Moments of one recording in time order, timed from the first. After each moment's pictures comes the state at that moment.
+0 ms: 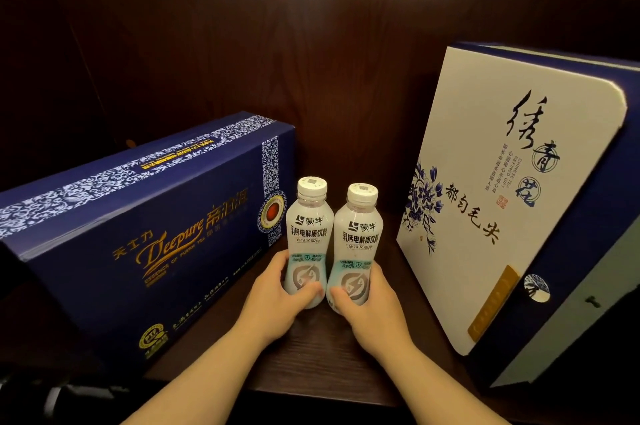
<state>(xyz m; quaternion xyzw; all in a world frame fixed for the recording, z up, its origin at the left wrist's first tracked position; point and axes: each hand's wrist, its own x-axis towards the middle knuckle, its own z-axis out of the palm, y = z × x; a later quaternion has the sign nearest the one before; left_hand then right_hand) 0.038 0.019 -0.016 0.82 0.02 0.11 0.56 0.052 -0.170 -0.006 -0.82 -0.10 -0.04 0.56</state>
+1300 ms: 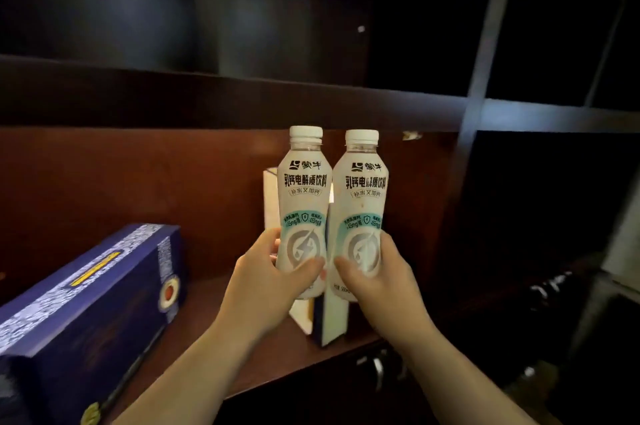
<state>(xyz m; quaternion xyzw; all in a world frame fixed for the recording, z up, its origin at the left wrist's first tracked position) -0.157 -0.103 0.266 0.75 -0.24 0.14 0.59 -0.225 -0.277 0.269 -0.78 -0.04 -0.30 0.55</state>
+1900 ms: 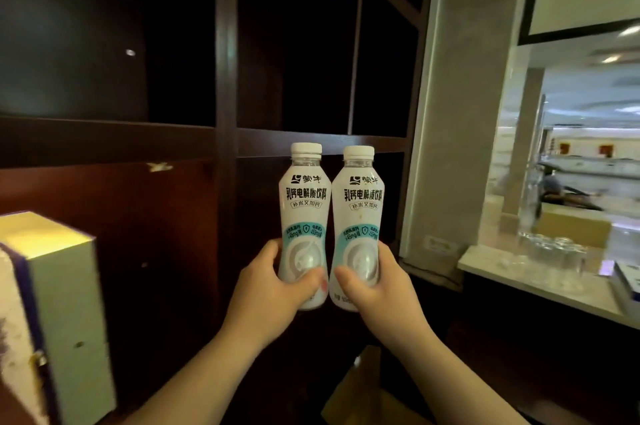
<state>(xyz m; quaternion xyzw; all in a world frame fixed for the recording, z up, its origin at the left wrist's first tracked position) -0.291 -0.444 0.303 0.69 -0.39 0.04 0.61 -0.421 -0.576 0.303 -0.76 0.12 -0.42 0.47</state>
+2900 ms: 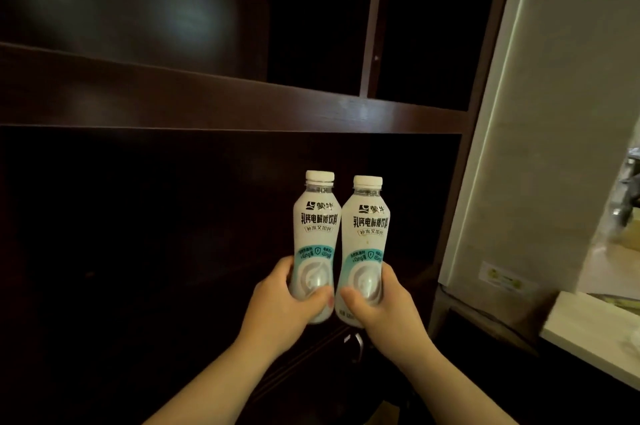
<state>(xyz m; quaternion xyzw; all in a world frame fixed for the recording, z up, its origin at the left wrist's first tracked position) -0.063 -0.809 0.218 0.73 -0.32 0.01 0.60 -0.175 -0.964 0.219 -0.79 0.12 -0.32 0.51</state>
